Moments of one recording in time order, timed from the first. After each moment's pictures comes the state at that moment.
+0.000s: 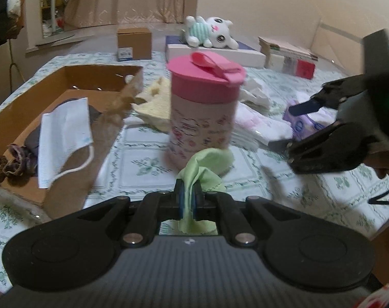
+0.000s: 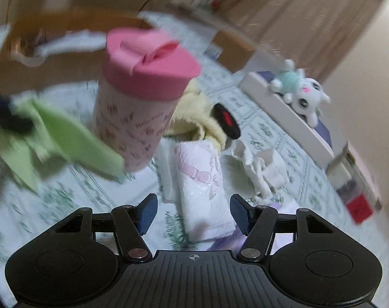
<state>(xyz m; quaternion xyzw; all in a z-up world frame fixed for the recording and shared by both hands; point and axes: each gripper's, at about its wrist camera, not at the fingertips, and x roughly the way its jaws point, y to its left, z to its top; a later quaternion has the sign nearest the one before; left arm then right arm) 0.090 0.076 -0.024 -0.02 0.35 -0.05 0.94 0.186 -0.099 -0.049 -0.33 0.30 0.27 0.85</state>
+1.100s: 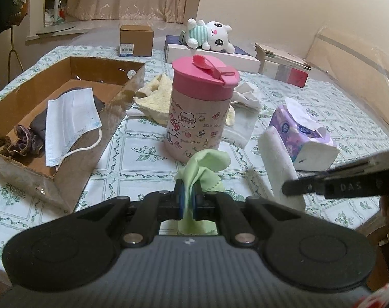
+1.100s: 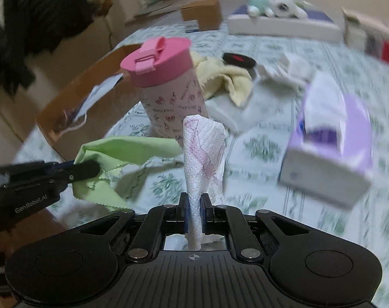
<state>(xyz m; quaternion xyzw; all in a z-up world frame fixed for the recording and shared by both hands) 0.061 0.084 -0.013 -0.06 0.35 -0.06 0.93 0.136 -0.153 -0.025 0.05 0.46 0.28 0.84</state>
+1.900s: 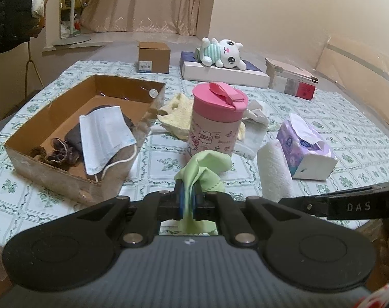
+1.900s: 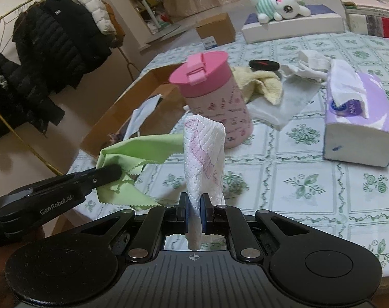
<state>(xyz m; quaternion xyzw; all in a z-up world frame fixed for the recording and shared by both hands) 0.025 0.102 0.026 -0.05 0.32 -0.03 0.94 0.086 -0.139 0.000 0.14 0.43 0.31 0.84</state>
